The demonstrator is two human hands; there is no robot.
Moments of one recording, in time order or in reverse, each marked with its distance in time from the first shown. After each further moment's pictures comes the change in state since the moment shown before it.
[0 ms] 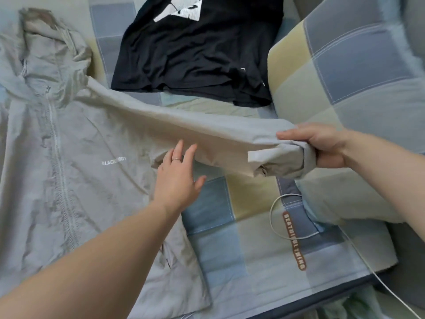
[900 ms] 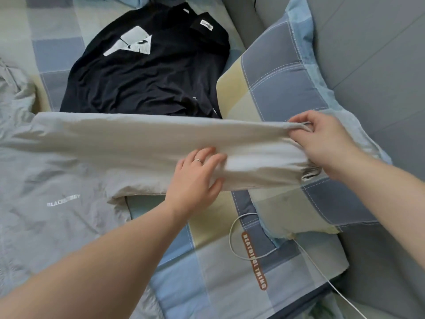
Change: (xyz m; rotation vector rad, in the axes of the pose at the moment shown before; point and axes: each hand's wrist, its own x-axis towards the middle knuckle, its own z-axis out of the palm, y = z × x) left_hand 0.048 0.144 -0.013 -0.093 0.102 0.450; right_hand -0.075 -0.018 -0.075 -0.295 0.820 -0.418
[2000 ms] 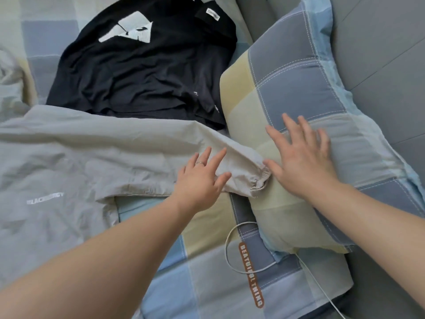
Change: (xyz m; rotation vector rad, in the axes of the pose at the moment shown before) left_hand 0.037 -0.006 0.049 -0.137 -0.268 -0.252; right_hand 0.025 0.054 0.046 -1.068 -0.018 -0.410
